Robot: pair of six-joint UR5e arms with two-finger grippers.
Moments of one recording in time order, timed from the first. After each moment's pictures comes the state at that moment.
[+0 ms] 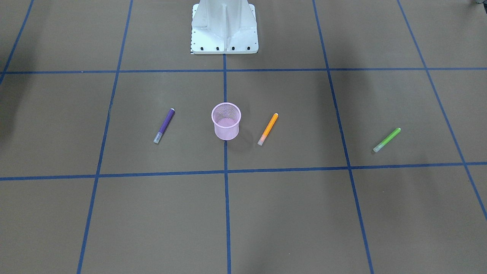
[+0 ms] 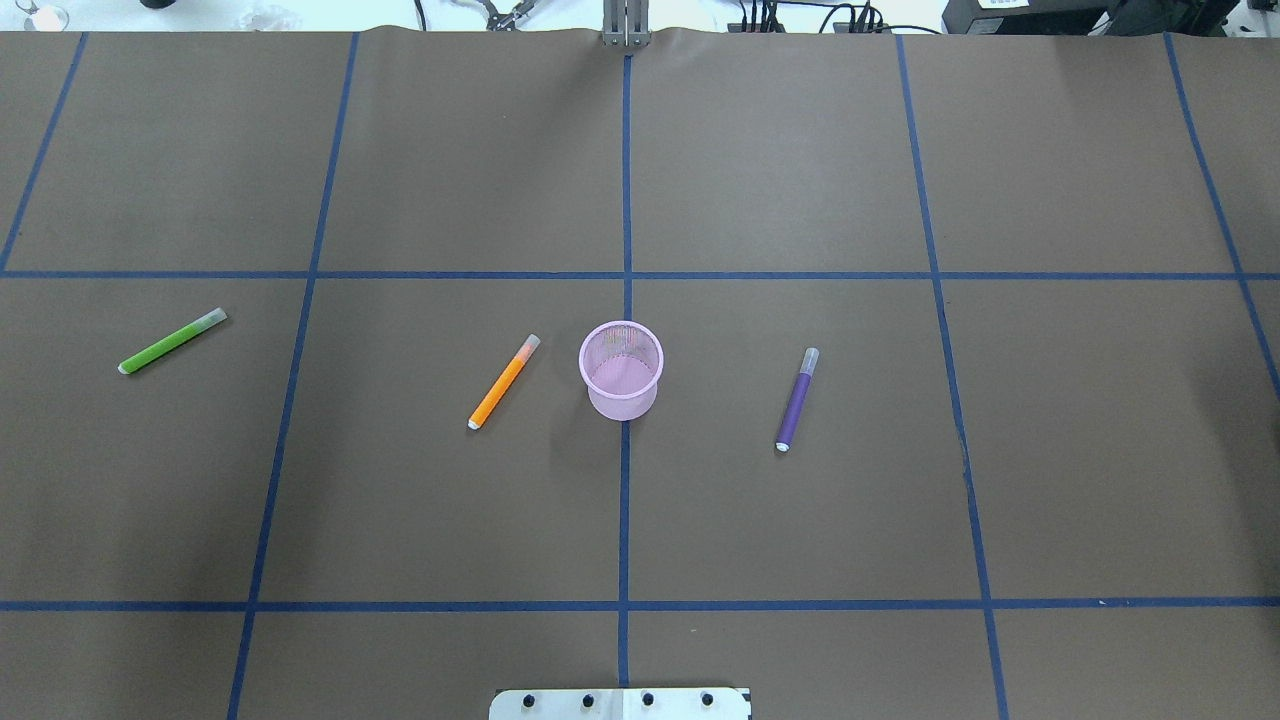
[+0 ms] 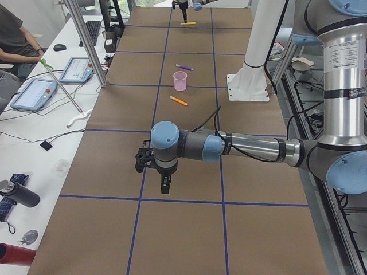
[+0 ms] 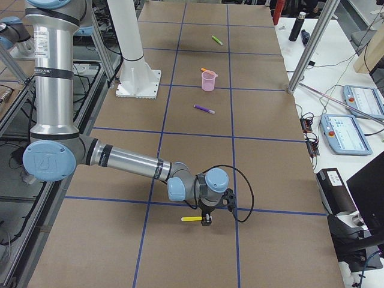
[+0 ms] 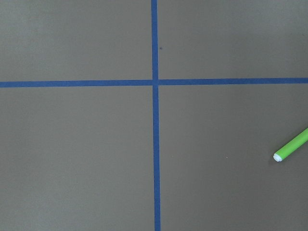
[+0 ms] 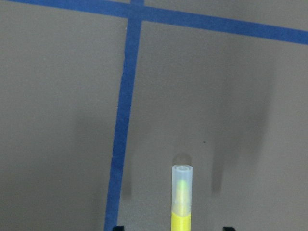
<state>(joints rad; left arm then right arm) -1.55 -1.46 -1.80 -1.58 -2.37 -0.08 1.34 -1.62 1.32 -1.21 2.27 0.11</state>
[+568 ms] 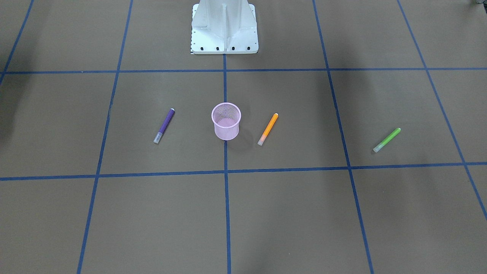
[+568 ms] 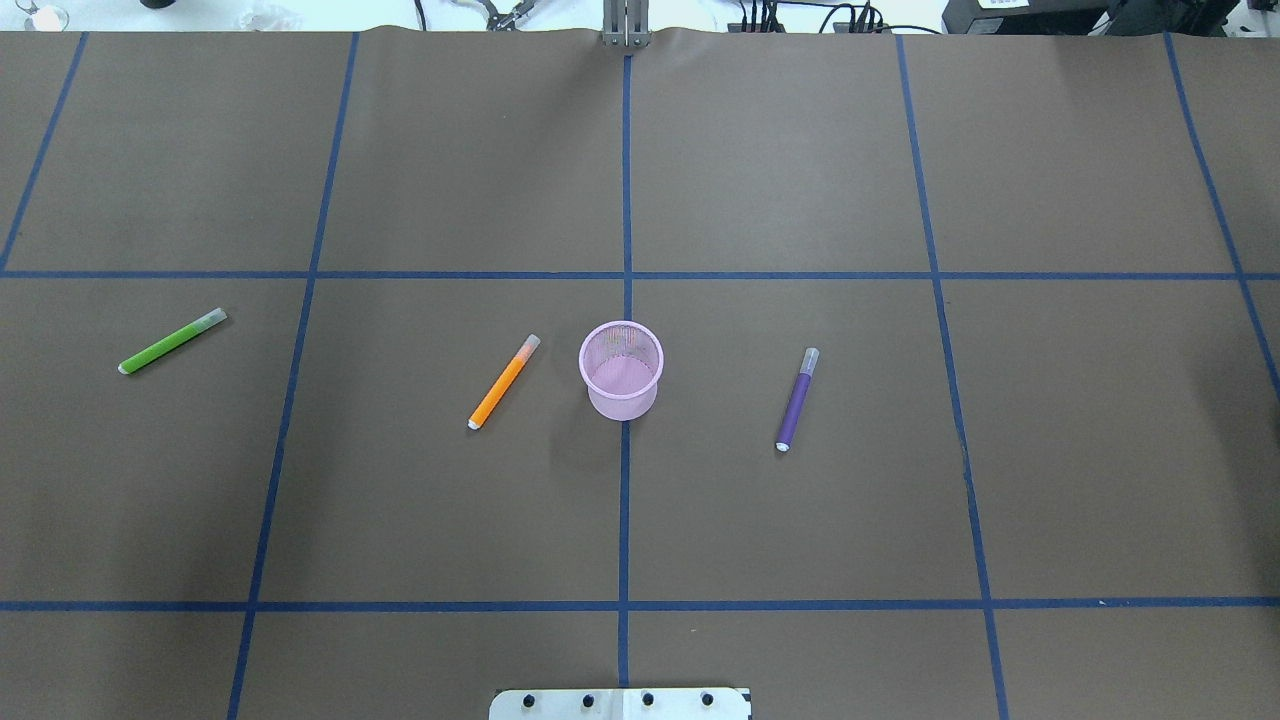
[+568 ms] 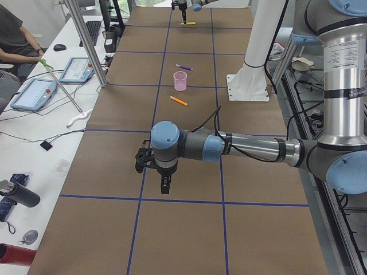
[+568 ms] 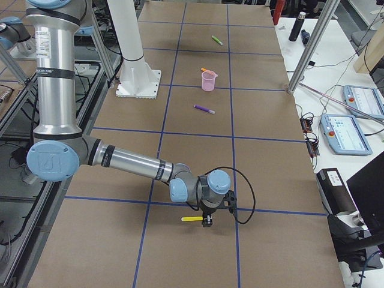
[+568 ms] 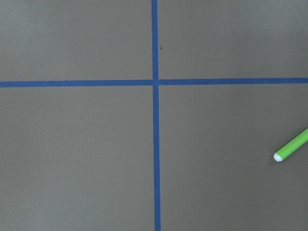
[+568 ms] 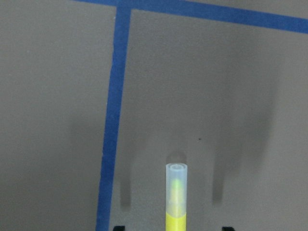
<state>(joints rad) -1.55 -1.46 -1.80 -1.58 -2.37 -0.08 1.34 -1.59 1.28 -1.21 2.27 0.11</state>
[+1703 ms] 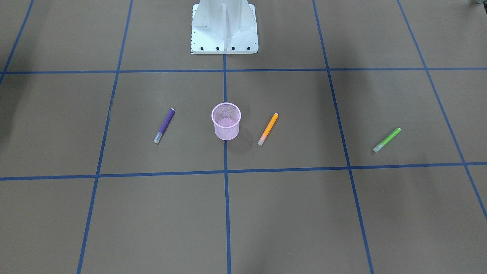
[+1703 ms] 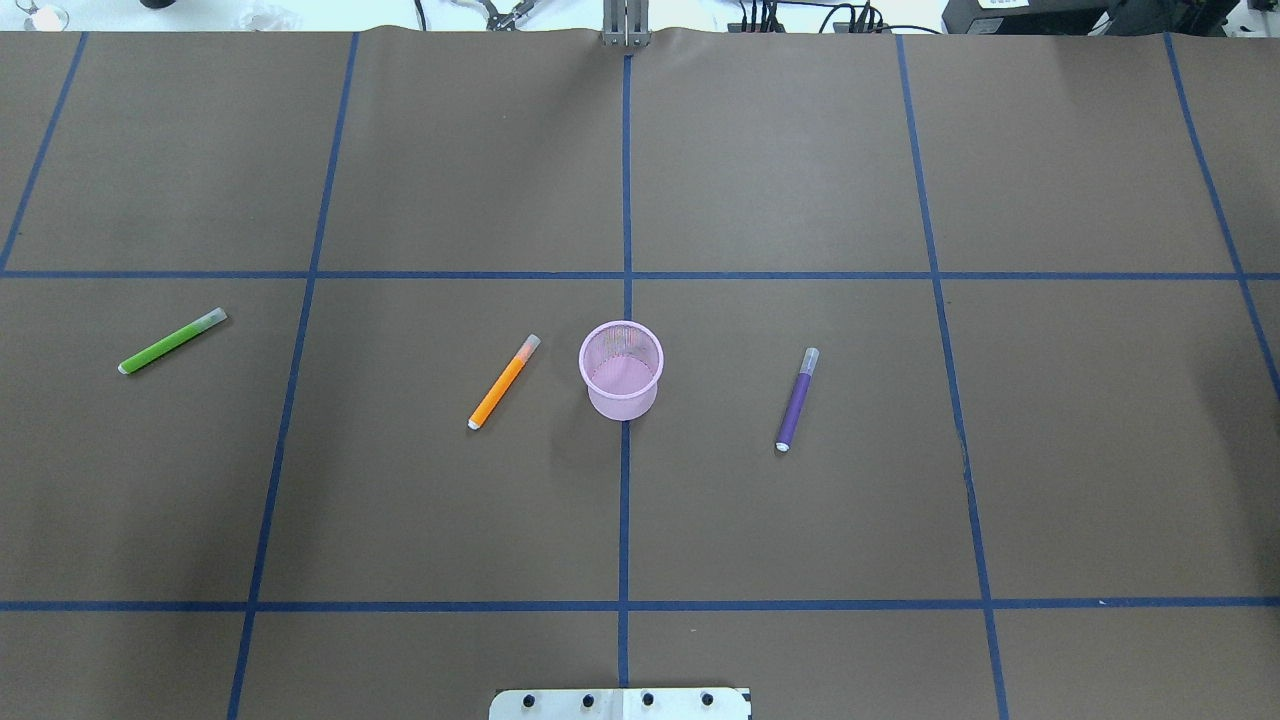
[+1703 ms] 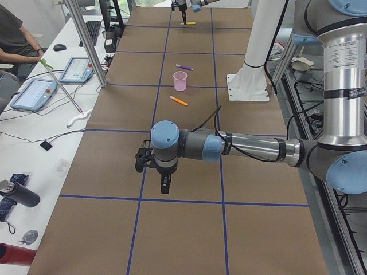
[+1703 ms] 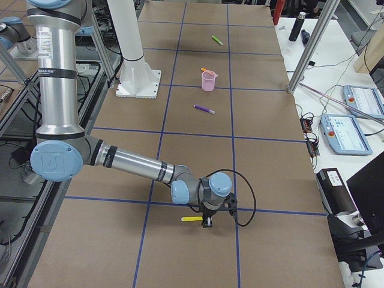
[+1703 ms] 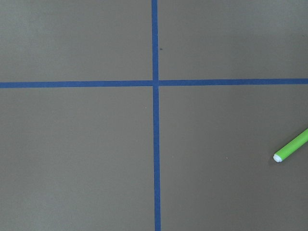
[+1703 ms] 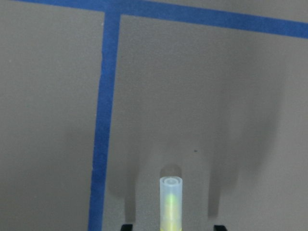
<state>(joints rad) -1.55 -1.46 -1.80 -1.58 -2.37 -0.08 1.33 -1.58 1.26 -1.21 2.27 0.11</state>
